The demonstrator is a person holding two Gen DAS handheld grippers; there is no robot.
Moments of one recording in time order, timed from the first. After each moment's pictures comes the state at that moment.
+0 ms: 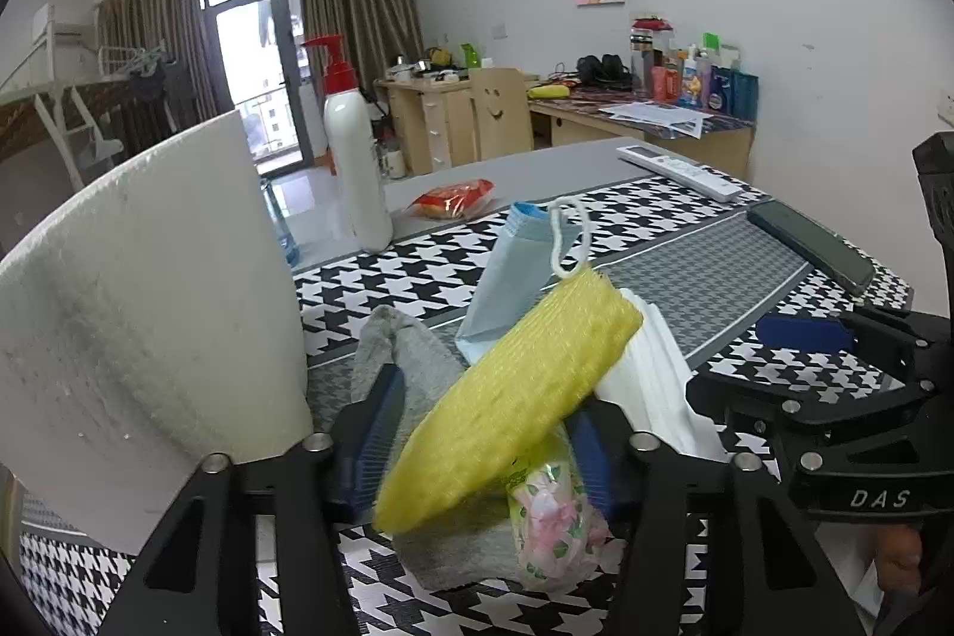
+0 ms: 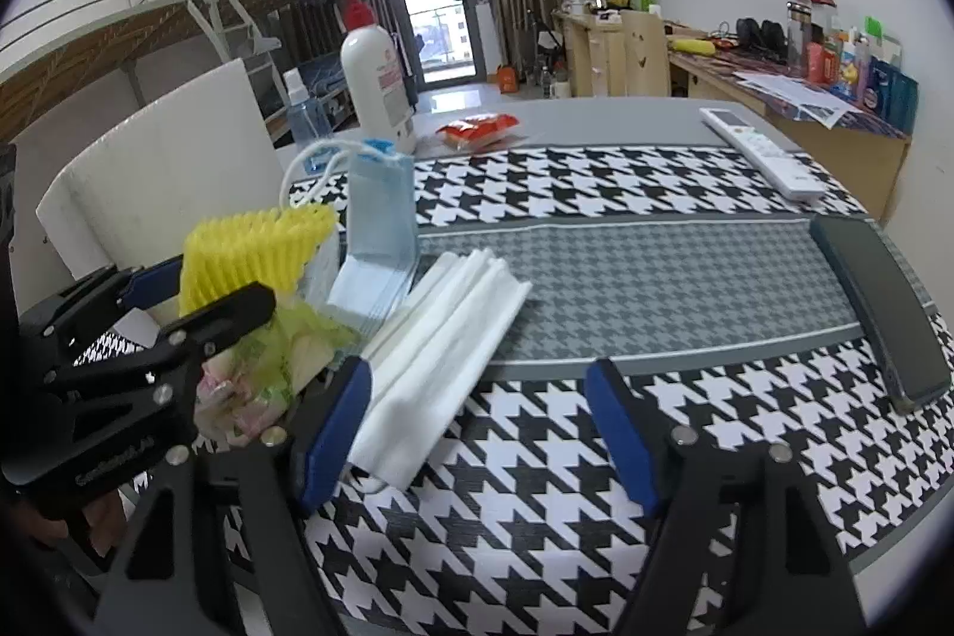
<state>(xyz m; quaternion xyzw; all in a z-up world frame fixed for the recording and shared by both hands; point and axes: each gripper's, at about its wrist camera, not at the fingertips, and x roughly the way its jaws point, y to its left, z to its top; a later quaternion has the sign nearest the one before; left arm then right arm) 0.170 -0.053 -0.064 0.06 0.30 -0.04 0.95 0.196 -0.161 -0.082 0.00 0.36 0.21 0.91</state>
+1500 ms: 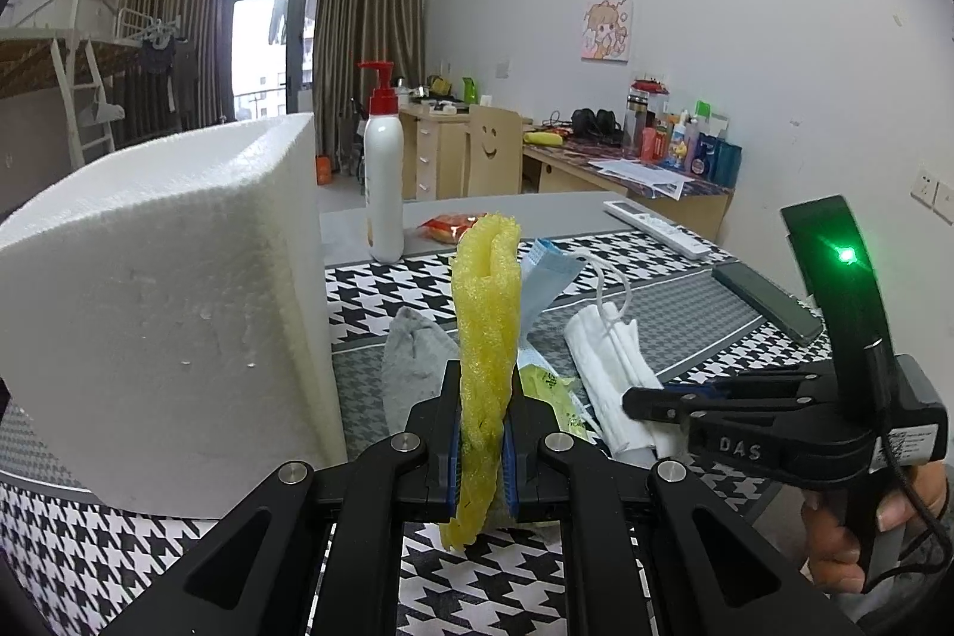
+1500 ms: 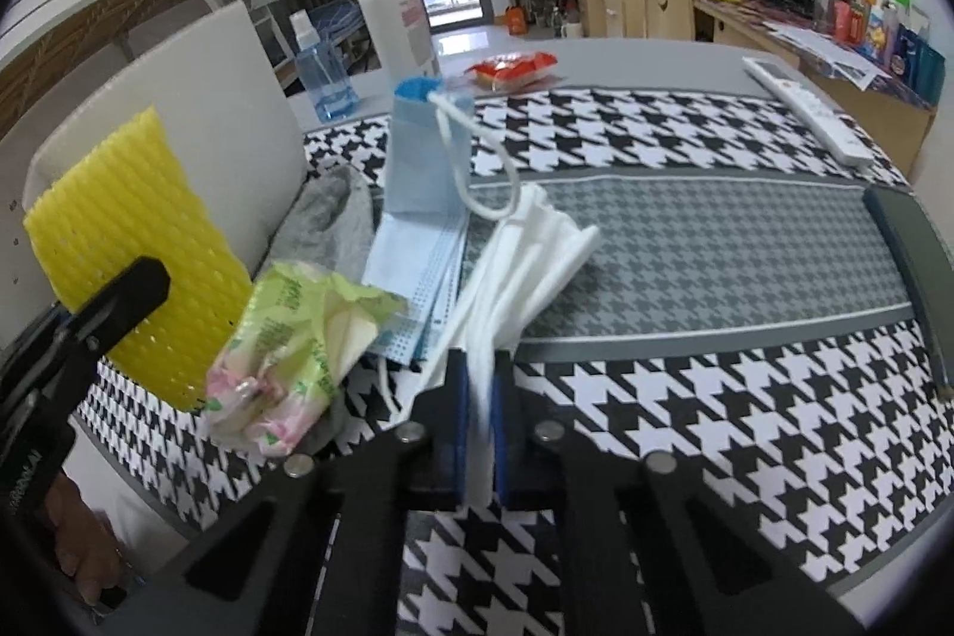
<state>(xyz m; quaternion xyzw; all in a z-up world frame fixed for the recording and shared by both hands) 0.127 -0.016 -0.046 -0.02 0.26 -0.07 0.96 0.205 -0.131 -0.084 0.01 0.42 0.21 0.88</state>
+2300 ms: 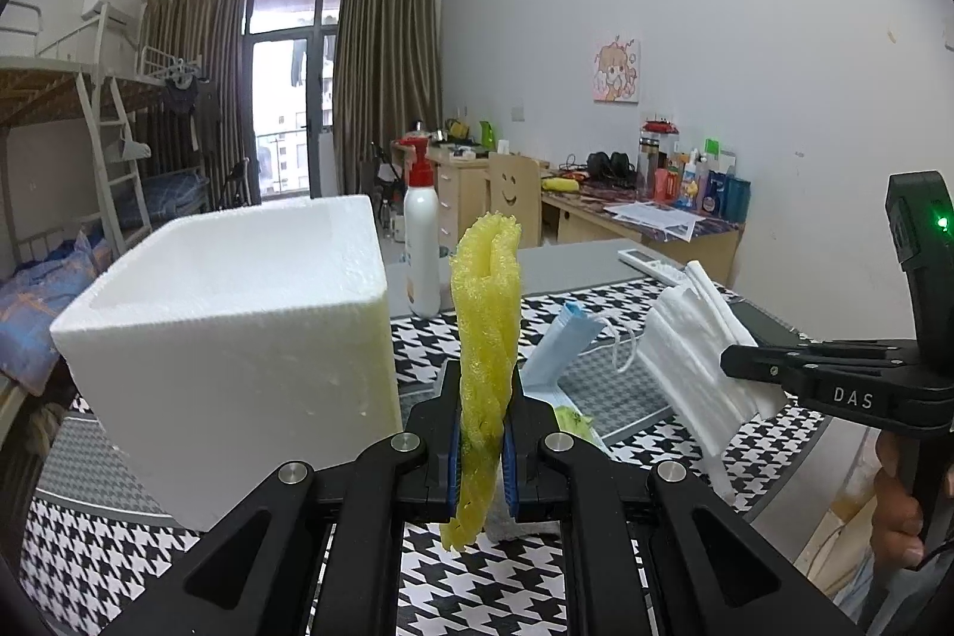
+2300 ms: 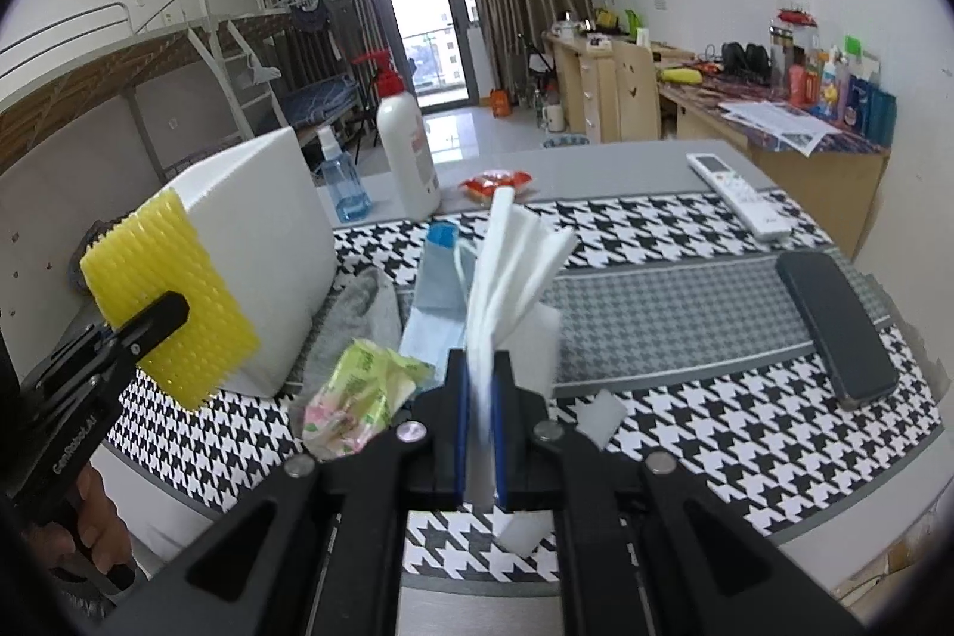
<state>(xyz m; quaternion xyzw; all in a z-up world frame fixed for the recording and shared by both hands) 0.092 0.001 -0.014 -0.01 0.20 -0.05 0.98 0.162 -0.154 -0.020 0.02 0.33 0.19 0.92</state>
